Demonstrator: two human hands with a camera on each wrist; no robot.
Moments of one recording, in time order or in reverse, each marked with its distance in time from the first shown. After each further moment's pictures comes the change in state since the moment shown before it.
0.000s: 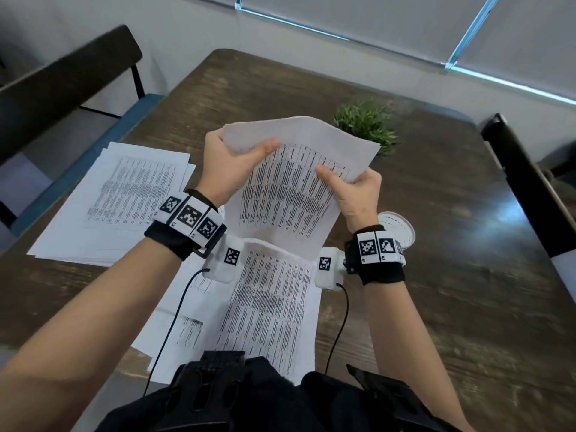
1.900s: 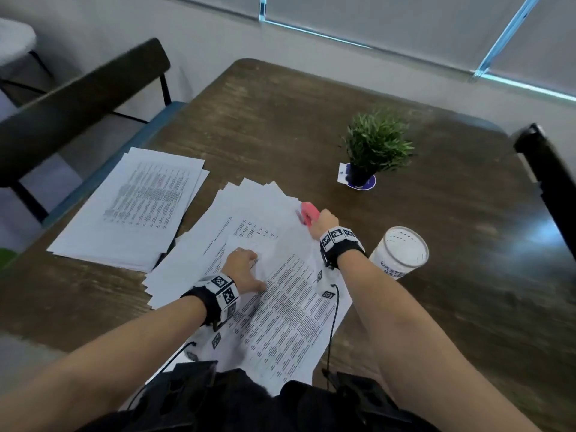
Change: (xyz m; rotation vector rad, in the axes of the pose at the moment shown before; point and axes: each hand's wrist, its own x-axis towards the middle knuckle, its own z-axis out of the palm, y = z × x) left_hand -0.090 -0.166 -0.024 1.093 -0.465 -0.549; right_hand 0.035 0.126 0.016 -1.215 -0.399 0.485
